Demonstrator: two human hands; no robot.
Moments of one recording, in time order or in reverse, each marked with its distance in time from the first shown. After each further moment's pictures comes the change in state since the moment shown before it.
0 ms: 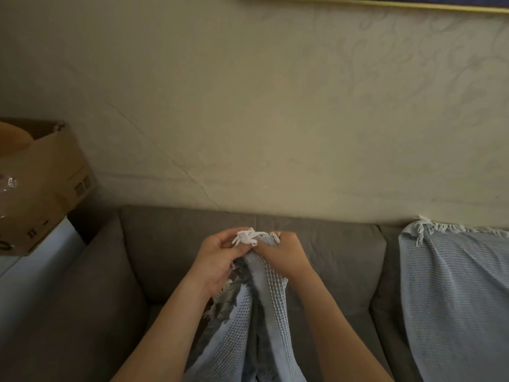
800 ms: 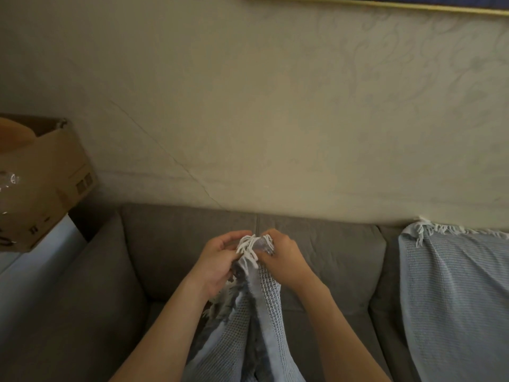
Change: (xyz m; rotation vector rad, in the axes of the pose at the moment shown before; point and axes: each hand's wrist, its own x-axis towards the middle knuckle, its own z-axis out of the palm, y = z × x) left_hand 0.000 -0.006 -0.009 0.121 -0.032 -0.048; right_hand -0.013 0.001 -0.003 -0.343 -0.073 -0.239
